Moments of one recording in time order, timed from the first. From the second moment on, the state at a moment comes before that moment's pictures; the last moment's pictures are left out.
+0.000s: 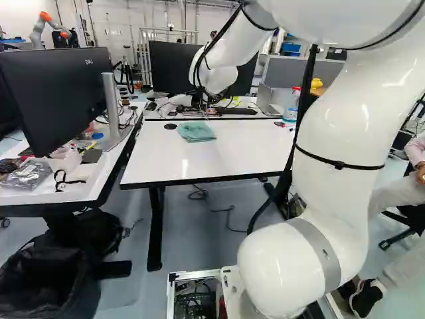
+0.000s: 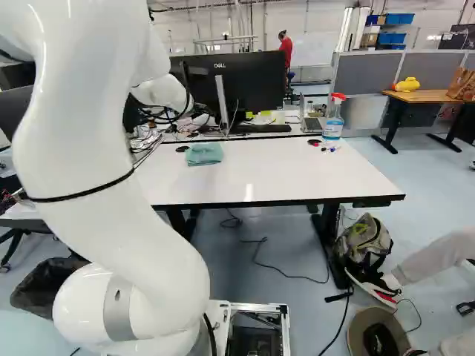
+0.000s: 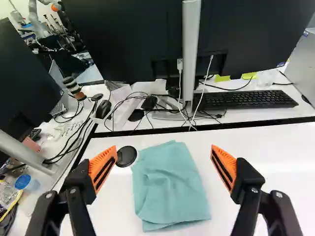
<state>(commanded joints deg) 10.3 -9.4 -59.1 9.9 13.8 0.0</state>
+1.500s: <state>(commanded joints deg) -1.6 0.6 -48.7 9.9 13.8 0.0</state>
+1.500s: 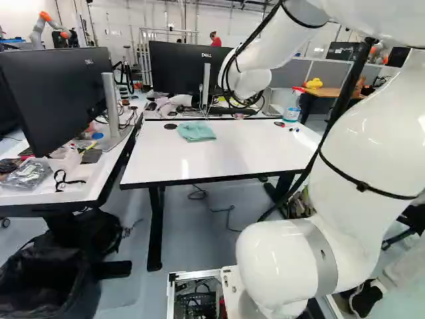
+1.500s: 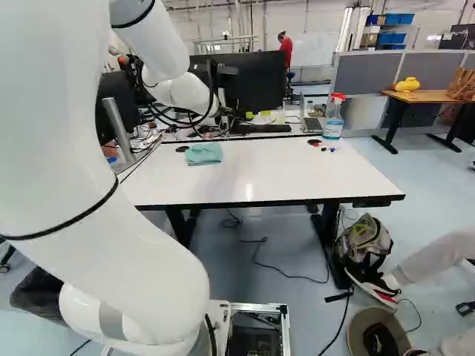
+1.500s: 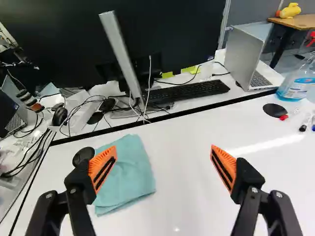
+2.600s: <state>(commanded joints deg) -3.2 4.0 -41.8 8.7 18.1 0.0</state>
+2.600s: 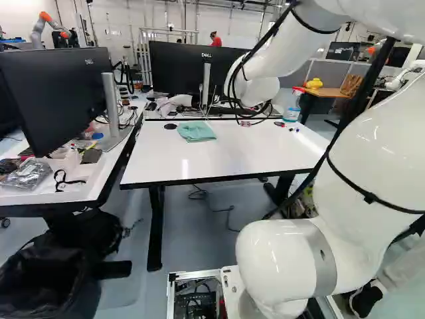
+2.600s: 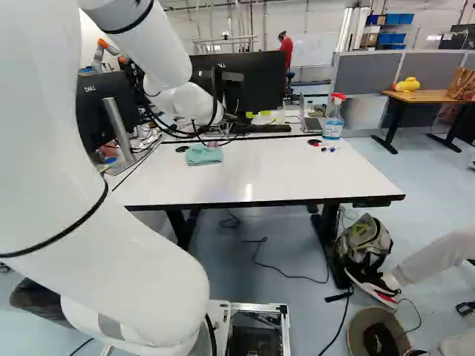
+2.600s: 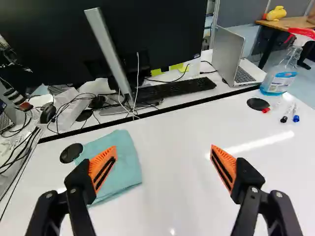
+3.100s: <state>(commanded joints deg) -2.4 6.7 -33.4 6.8 25.4 0.0</state>
